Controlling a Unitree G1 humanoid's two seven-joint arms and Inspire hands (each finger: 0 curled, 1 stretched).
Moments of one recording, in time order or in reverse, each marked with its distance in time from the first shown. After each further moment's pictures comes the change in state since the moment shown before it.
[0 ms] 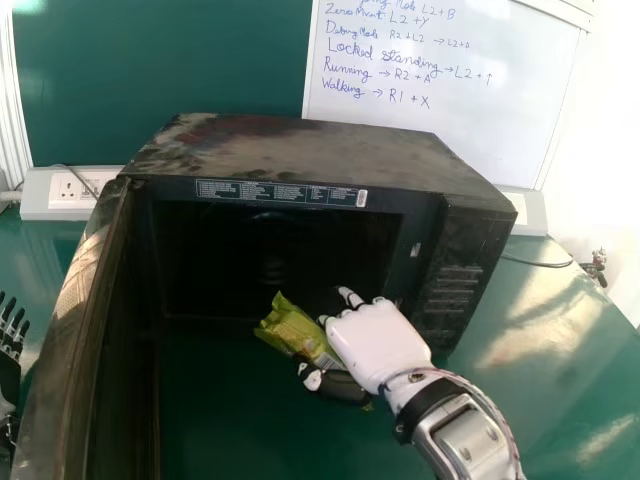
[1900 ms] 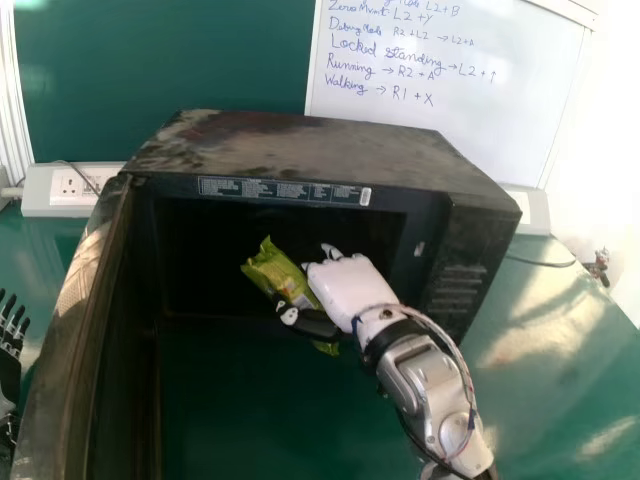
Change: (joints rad) left arm 0.000 -0.002 -0.005 -0.002 0.001 -0.001 0.002; right arm -0.317 0.116 0.101 0.460 0.075 0.121 -0.219
